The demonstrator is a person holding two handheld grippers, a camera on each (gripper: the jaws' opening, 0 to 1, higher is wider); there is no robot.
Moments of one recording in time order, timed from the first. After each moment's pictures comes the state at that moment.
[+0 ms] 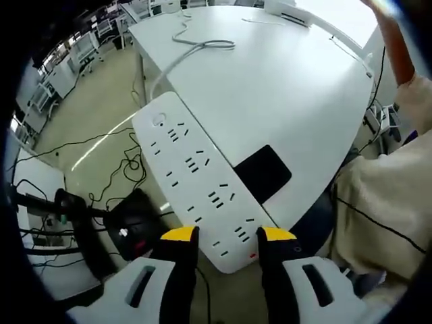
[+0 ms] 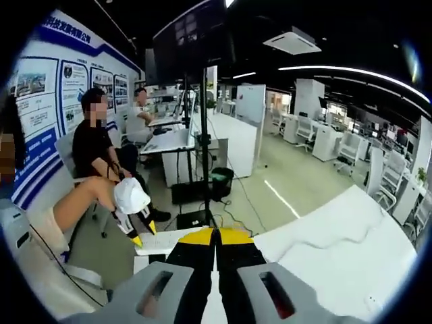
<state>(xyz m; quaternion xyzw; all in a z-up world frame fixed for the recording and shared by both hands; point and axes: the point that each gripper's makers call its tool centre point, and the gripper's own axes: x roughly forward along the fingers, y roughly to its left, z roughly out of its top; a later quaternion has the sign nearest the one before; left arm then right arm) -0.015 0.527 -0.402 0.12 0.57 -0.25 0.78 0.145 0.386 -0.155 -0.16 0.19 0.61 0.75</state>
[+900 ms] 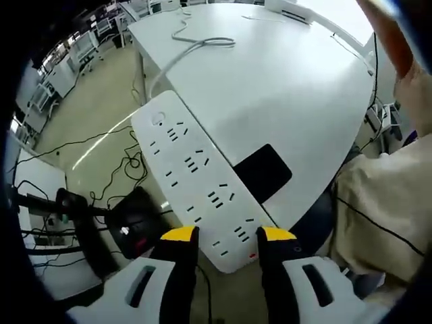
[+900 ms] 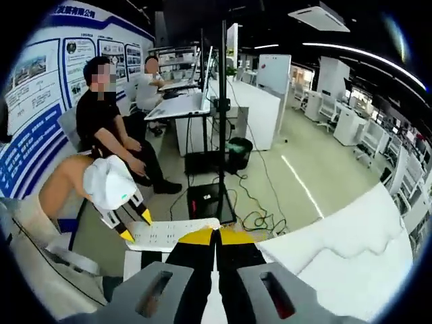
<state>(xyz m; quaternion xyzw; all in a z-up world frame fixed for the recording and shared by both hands) -0.004 0.539 -0.404 0.12 0.57 -0.24 0.77 0.146 0.474 -0.232 -0.24 0.26 0.63 0.69</state>
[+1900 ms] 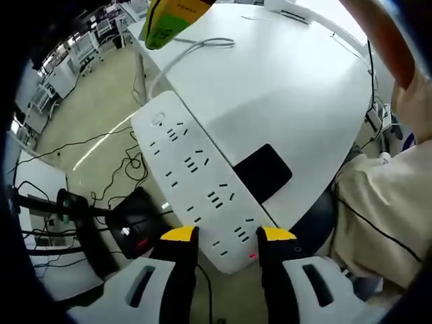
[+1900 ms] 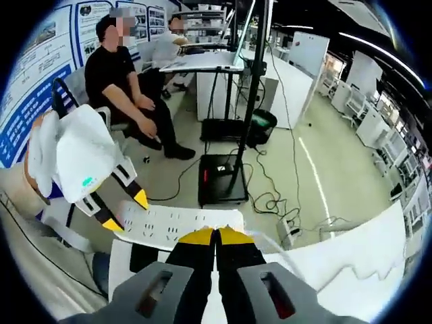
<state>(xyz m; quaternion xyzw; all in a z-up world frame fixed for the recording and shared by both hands) -0.001 0.544 -0.405 0.13 0.57 -0.24 0.77 0.122 0.526 -0.316 -0.34 0.30 0.65 0.61</state>
